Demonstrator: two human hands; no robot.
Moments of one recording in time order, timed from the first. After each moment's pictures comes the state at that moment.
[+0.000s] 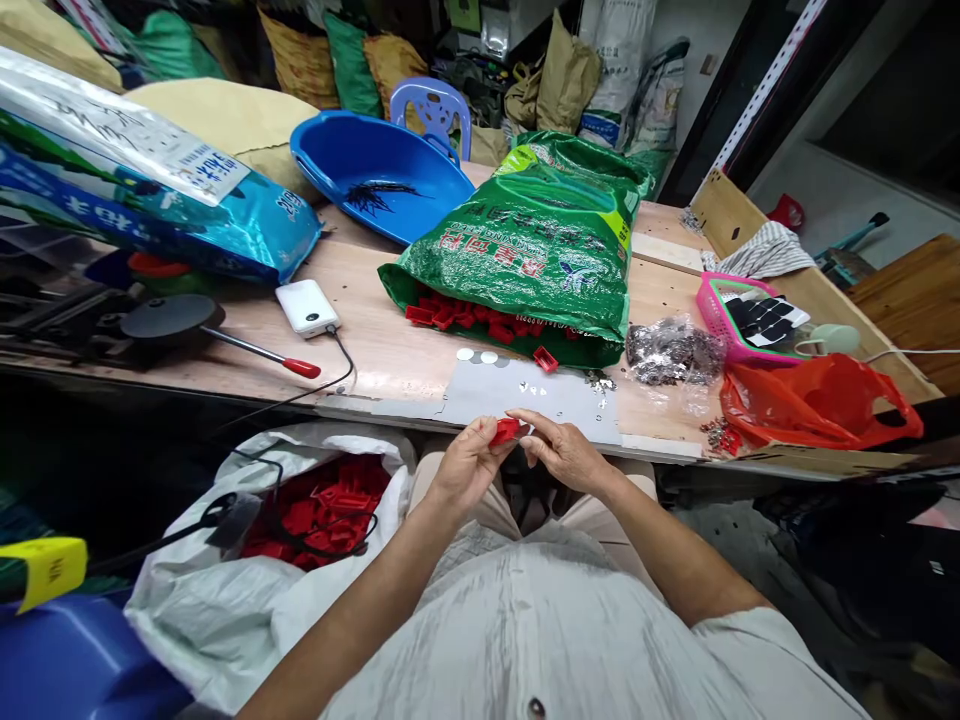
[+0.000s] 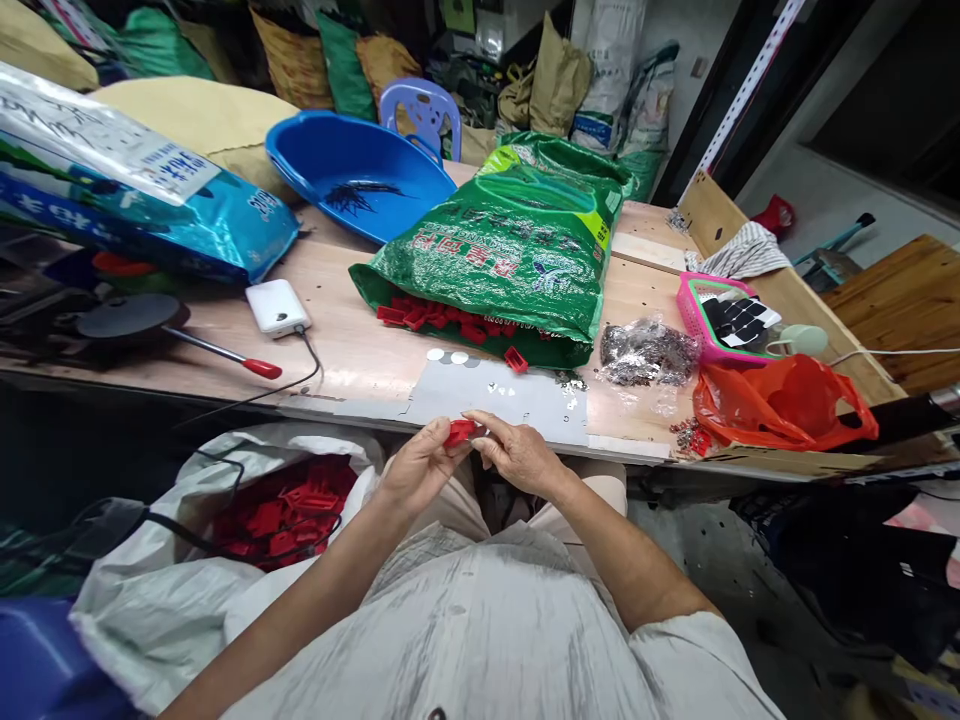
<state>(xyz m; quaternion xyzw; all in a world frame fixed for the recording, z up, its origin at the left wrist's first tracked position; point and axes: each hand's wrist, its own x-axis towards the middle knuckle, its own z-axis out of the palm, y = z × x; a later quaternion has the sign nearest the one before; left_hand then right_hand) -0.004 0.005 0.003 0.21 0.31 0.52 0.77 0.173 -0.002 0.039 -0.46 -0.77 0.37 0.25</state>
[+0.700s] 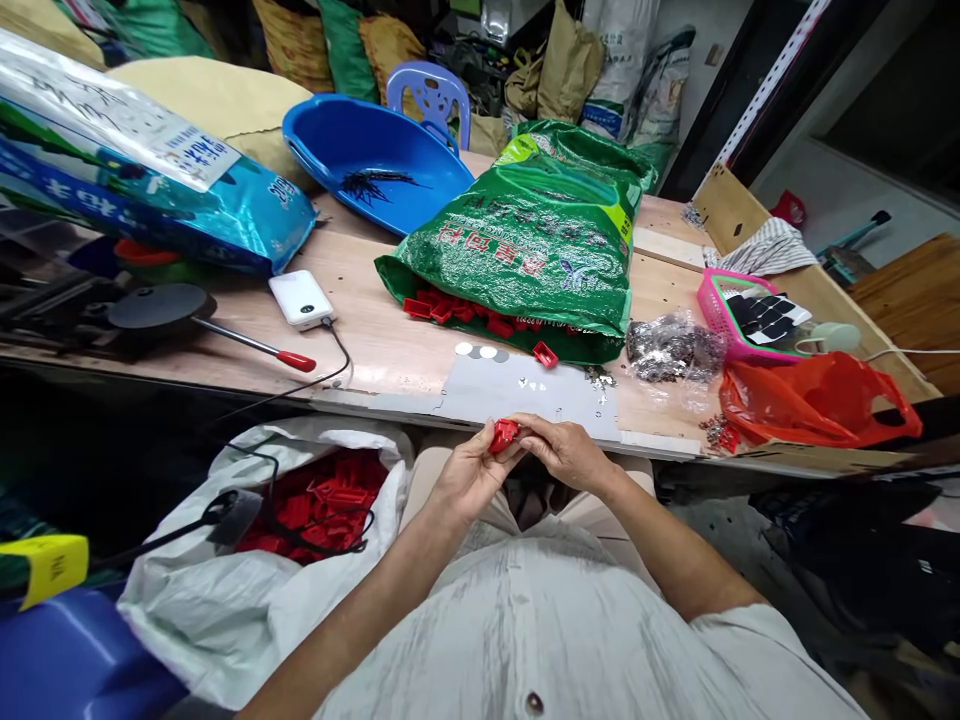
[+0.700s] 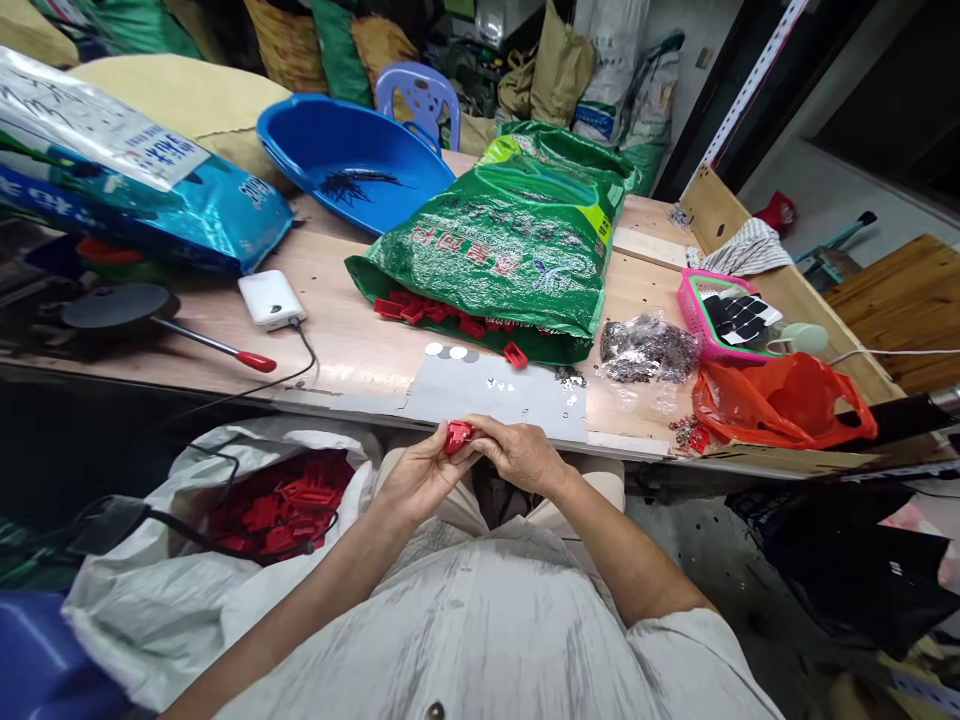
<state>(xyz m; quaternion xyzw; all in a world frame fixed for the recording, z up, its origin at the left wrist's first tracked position) 0.004 -0.006 0.014 0.00 0.31 0.49 0.81 0.176 -0.003 0.041 -0.47 -0.81 0.30 0.19</state>
